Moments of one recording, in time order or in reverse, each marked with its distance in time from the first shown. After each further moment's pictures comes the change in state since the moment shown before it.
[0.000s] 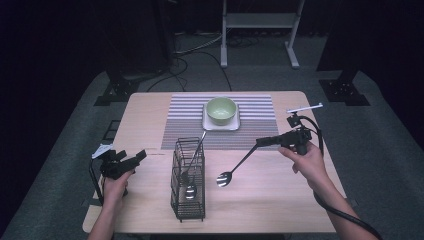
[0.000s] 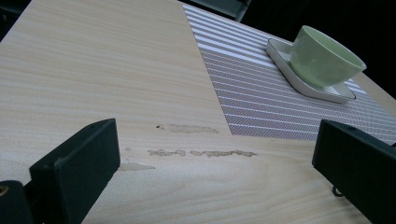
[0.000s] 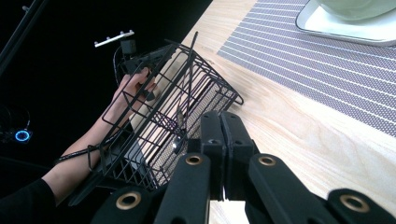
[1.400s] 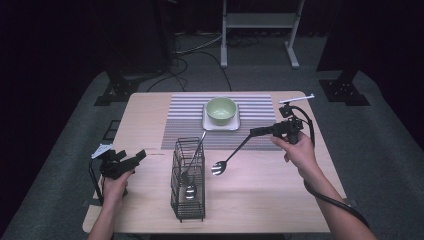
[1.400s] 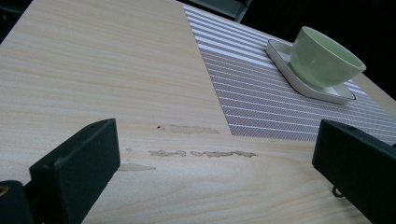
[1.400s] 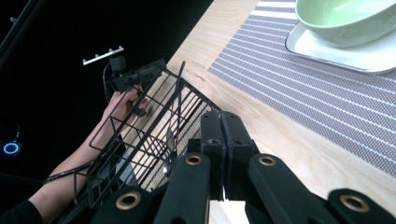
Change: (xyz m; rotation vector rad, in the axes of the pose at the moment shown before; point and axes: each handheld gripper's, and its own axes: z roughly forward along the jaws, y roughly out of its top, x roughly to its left) left arm 0.001 0.000 0.000 -0.002 0.000 0.000; right arm -0.005 0.029 0.015 -0.012 -0.027 0.010
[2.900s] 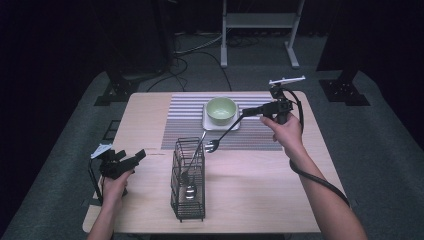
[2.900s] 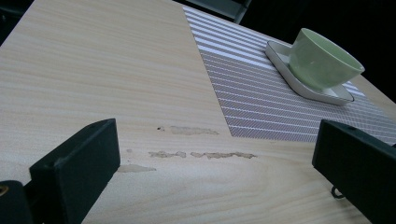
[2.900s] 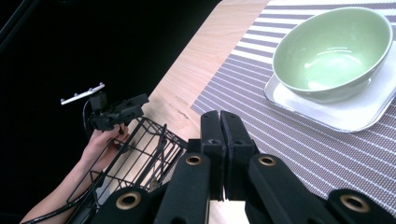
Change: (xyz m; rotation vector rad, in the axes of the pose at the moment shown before) left arm 0.001 0.001 -0.001 -0.003 -0.004 -0.004; right arm 0.001 0.053 0.016 -0.058 -0.077 -0.003
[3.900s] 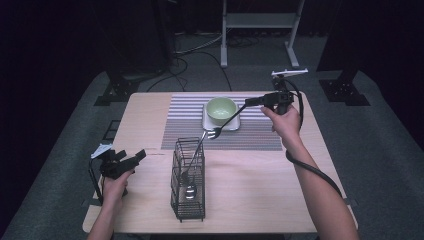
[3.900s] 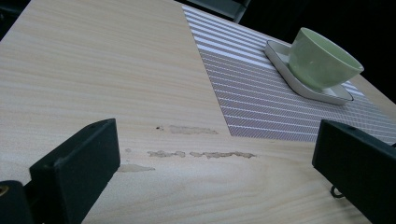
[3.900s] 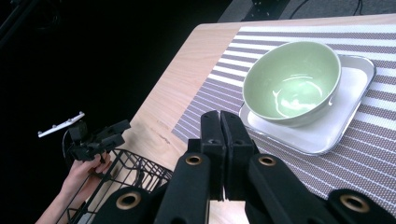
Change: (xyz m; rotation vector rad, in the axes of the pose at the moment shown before) left arm 0.000 0.000 0.001 0.002 -0.003 0.001; right arm -0.012 0.022 -0.002 -0.066 -0.071 0.036
